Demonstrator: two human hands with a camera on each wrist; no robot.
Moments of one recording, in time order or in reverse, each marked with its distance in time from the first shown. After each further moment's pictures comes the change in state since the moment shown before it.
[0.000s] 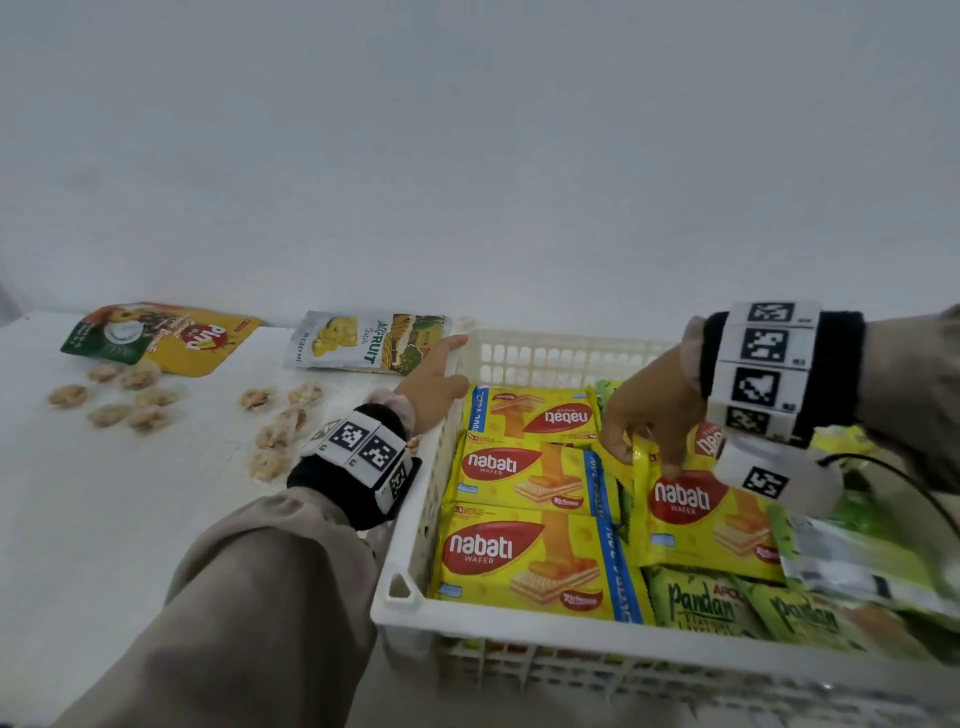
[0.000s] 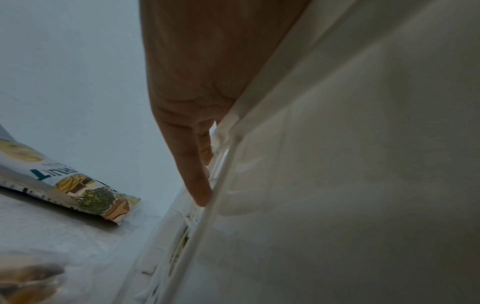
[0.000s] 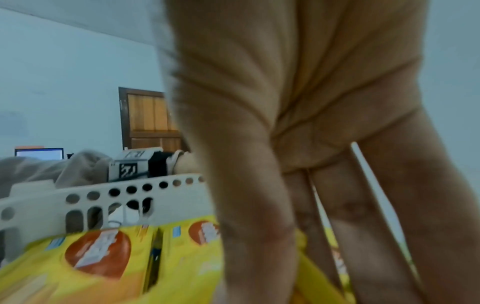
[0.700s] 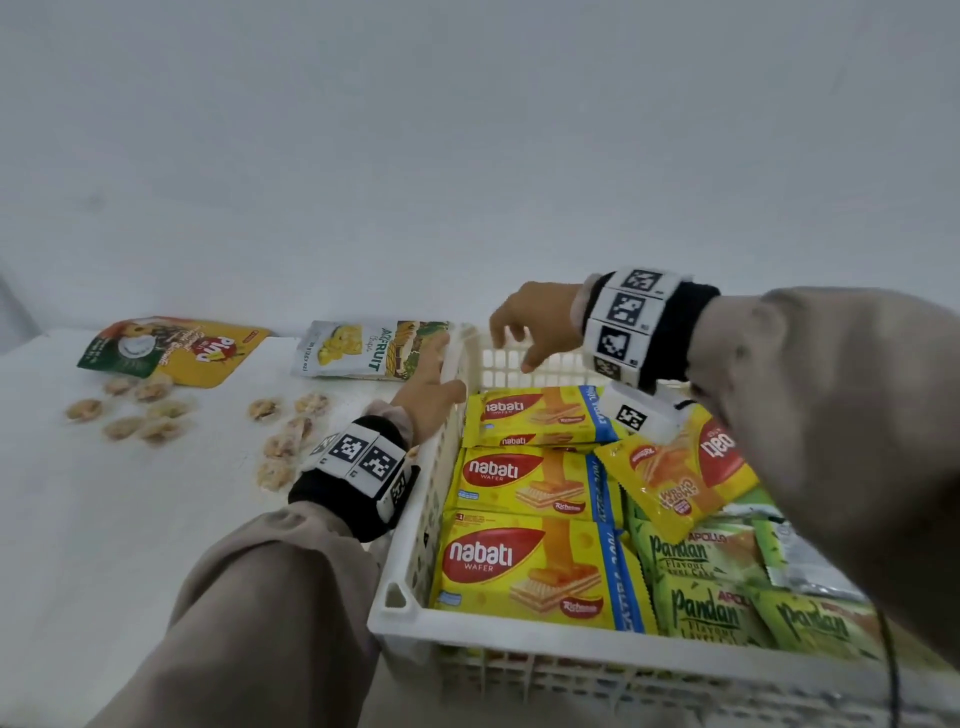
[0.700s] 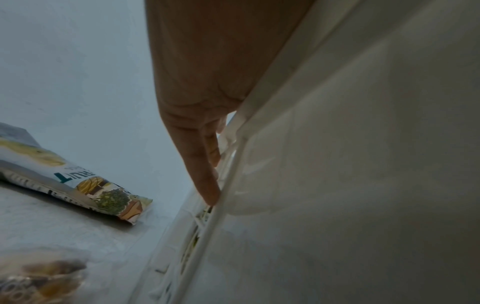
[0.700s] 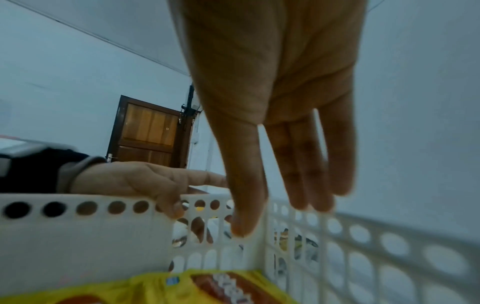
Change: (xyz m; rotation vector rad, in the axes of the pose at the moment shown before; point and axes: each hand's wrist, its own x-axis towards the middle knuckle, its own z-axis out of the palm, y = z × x) left_hand 0.003 -0.004 0.004 -0.152 0.095 -0.012; right_hand 0.024 -0.018 -0.074 -0.003 0.765 0.088
